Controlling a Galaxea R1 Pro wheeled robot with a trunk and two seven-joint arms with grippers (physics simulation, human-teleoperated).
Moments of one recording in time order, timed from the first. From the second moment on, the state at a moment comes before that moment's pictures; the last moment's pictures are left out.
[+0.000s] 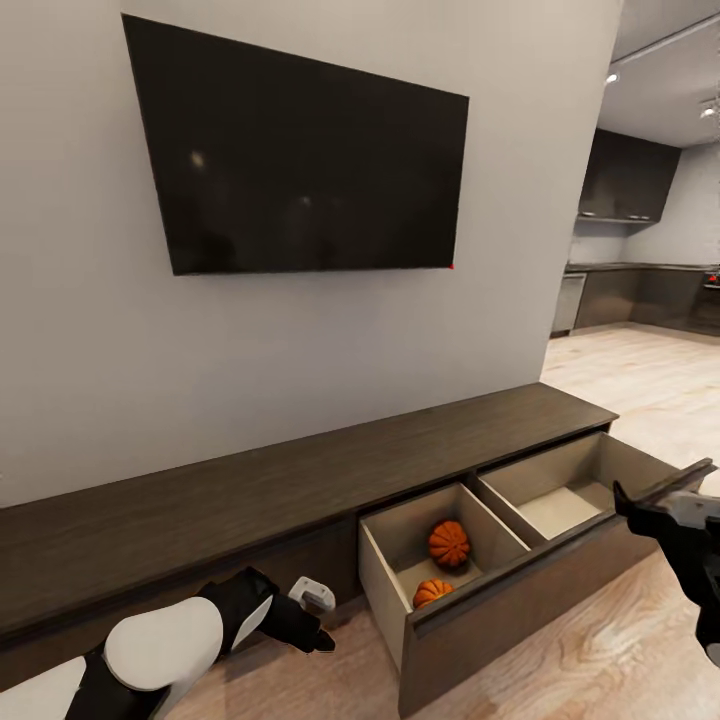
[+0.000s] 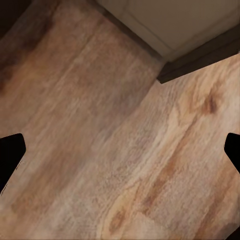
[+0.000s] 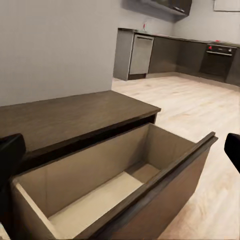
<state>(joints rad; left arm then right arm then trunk) -0.84 -0.10 -2.18 -0.01 1.80 0.38 -0.51 -1.33 -1.02 2.25 -1.50 -1.32 -0.80 -1.09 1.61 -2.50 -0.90</state>
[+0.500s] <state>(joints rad) -0.84 -0.04 -2.19 -0.02 1.80 0.34 -0.43 -0.94 -0.64 2.32 -1.17 -1.52 -0.89 -1.10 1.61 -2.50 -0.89</state>
